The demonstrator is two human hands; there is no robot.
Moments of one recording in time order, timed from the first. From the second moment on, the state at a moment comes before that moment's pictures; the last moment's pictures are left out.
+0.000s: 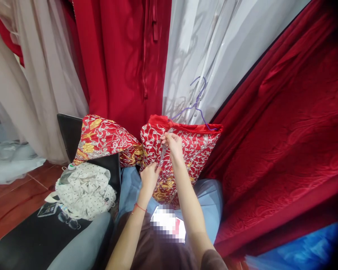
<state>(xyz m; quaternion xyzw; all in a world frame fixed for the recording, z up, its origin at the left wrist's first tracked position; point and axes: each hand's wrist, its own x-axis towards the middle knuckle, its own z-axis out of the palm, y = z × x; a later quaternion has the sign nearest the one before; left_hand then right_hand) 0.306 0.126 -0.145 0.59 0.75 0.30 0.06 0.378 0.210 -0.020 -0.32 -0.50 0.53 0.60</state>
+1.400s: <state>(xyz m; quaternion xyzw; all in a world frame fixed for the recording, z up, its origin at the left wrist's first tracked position) 0.254 0.263 0.025 0.63 0.58 0.52 0.01 0.627 0.248 0.037 -0.39 -0.78 -0.25 0.43</state>
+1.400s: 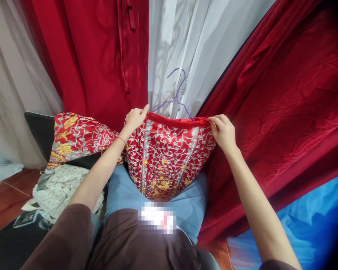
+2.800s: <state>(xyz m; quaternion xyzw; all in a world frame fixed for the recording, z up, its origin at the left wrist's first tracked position) 0.306 0.151 -0.161 0.17 0.39 0.72 0.55 0.422 0.152 -0.122 -0.27 -0.55 0.47 0.63</state>
